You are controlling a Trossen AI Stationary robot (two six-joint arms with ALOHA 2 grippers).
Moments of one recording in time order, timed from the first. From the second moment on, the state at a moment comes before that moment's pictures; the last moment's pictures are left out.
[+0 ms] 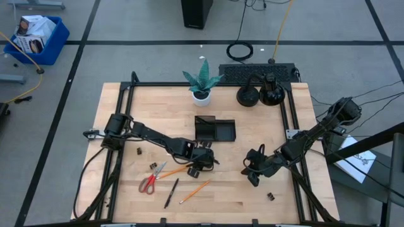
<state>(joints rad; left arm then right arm) -0.21 2.03 1.32 -0.35 -0.11 0.31 0.60 1.26 0.46 0.01 0.24 1.17</state>
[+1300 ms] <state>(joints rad) -0.13 2.07 1.32 -0.29 0.06 0.36 0.60 1.26 0.46 0.01 0.32 1.21</state>
